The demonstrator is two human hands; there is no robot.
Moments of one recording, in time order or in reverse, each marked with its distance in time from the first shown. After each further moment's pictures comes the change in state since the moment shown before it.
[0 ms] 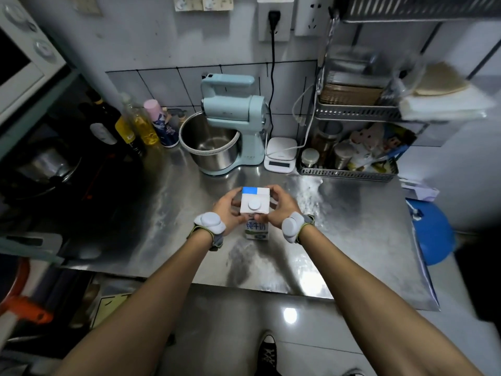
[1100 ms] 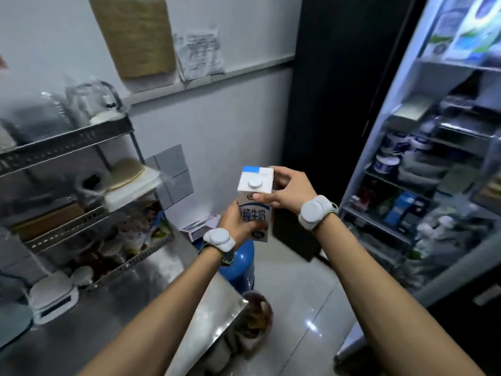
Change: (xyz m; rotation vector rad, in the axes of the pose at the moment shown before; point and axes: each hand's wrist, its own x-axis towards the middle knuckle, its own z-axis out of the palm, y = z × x) left_hand -0.131 0.386 0.400 0.006 -0.582 0.702; right_hand -0.349 -0.028 -0.458 0.209 0.934 -0.048
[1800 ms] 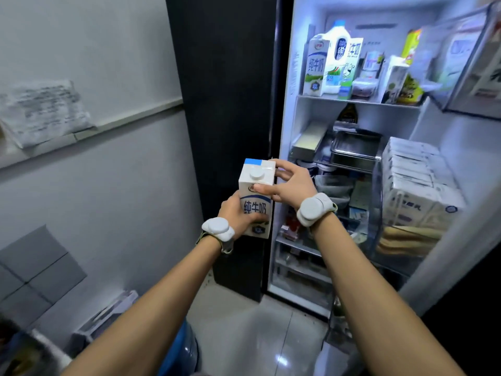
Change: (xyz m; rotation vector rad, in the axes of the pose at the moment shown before) left_hand 0.207 0.158 0.220 0.023 -0.294 0.254; right_hand 0.100 -0.007 -0.285 0.069 0.406 -0.069
